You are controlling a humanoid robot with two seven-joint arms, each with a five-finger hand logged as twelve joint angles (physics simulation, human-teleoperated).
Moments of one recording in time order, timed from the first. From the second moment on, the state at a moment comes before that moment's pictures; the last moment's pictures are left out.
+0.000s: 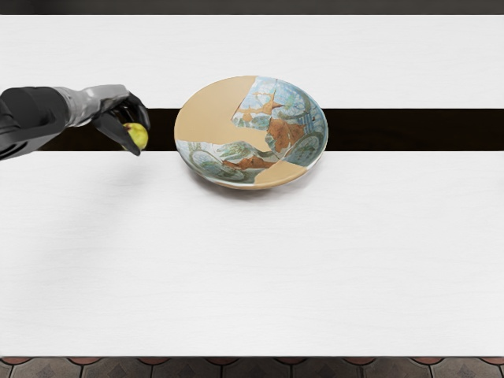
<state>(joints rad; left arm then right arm) -1.18 0.72 -0.28 -1.34 0.81 -0.15 0.48 0.07 0.00 0.08 0.12 0.09 0.04 -0.44</state>
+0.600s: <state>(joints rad) -1.33 0.60 -0.32 -1.33 0.67 -0.24 0.58 0.07 0.00 0.08 0.12 0.07 0.04 -0.44</state>
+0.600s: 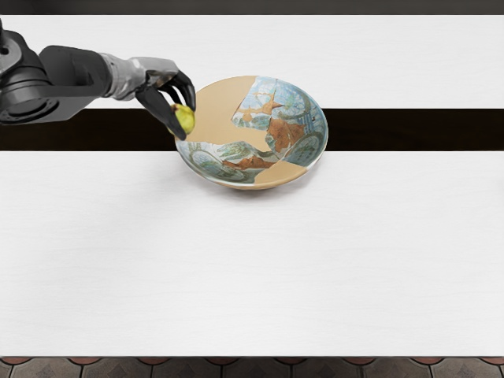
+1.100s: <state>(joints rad) -1.40 0.37 -0.32 -1.17 0.64 -0.25 0.61 0.08 0.00 0.07 0.12 0.06 0.04 -0.44</state>
